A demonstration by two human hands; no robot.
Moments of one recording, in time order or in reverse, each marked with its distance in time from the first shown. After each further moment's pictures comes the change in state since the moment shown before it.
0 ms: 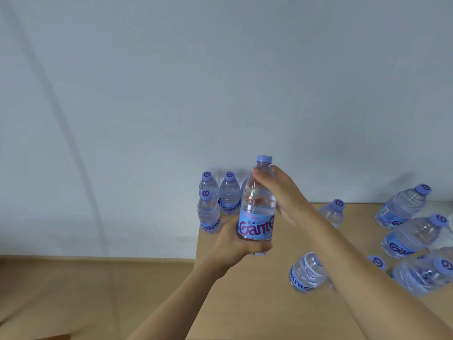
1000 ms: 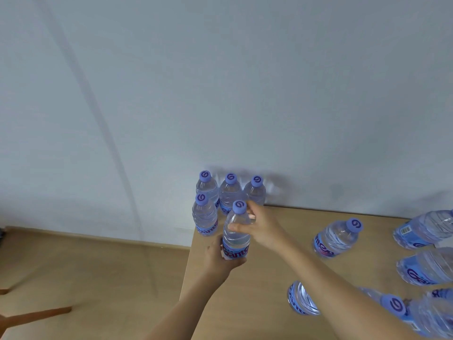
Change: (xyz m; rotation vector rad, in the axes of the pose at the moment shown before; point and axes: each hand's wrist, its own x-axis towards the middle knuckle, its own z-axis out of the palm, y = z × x) left_hand 0.059 -0.101 -0.004 0.153 0.392 -0.201; right_hand 0.056 0.098 -0.007 -0.513 -0.212 0.058
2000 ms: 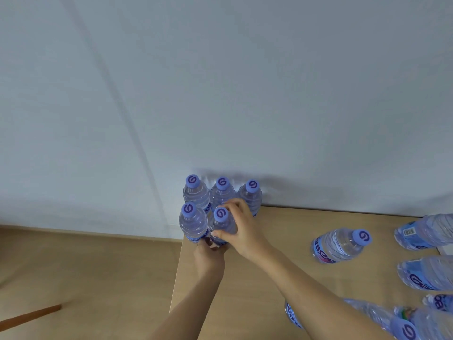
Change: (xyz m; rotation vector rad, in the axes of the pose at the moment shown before) left_hand 0.072 -0.019 0.031 -0.154 0.304 -0.338; right_hand 0.045 0.023 0.024 -0.155 0.105 -0.208
